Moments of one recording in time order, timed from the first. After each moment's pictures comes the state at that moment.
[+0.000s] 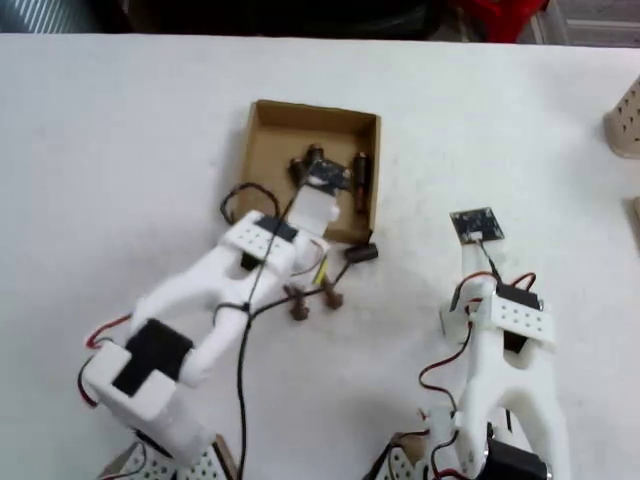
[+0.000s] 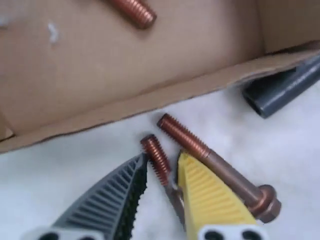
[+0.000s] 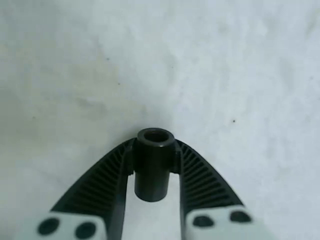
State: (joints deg) left arm 23.6 10.6 29.0 44.7 7.6; right arm 15.9 -27.8 63.6 49.0 29.5
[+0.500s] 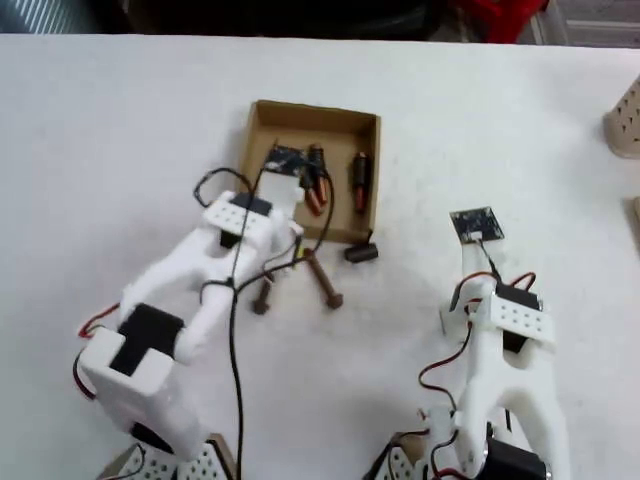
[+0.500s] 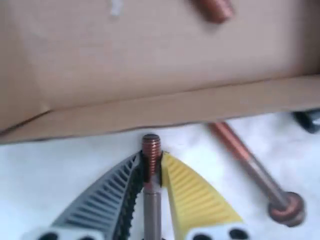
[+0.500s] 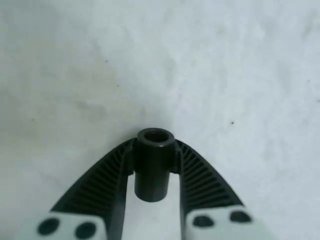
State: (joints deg) left arm 14.5 13.6 23.9 55.3 12.2; right arm 15.9 -27.8 63.7 48.4 29.5
